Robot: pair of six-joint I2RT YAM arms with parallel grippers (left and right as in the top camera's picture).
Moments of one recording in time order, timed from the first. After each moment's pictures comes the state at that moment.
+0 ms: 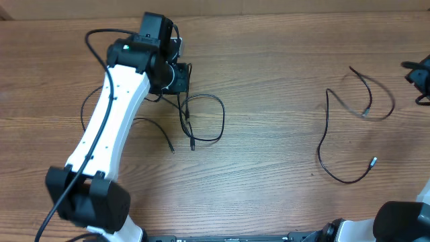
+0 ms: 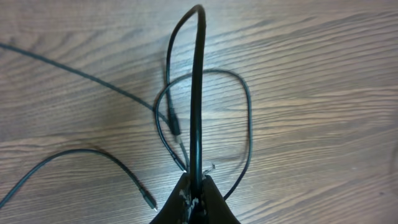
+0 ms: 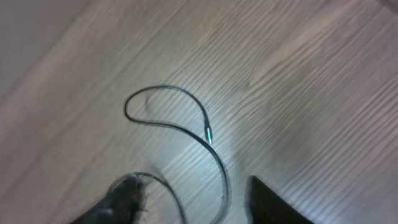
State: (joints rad) left arm -0.24 1.78 1.75 -1.17 0.15 -0.20; right arm -0.46 1.60 1.77 -1.20 0.02 0.36
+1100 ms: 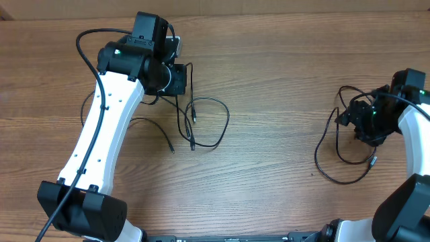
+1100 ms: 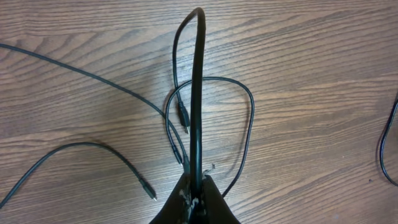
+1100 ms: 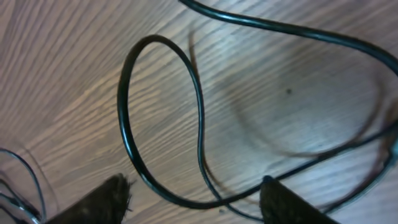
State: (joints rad) left arm -0.24 1.73 1.75 -1.20 0.16 -0.18; right arm -0.37 1.60 1.20 -1.06 -0.28 0.23
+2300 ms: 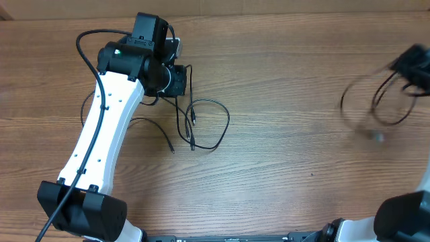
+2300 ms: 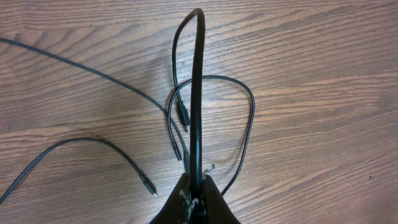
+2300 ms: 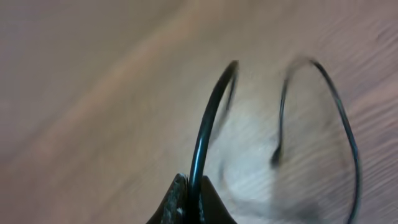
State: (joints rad) left arm -0.24 1.73 1.75 -1.22 0.17 -0.18; right arm -0.45 1.62 1.67 -0.90 -0.19 0.31
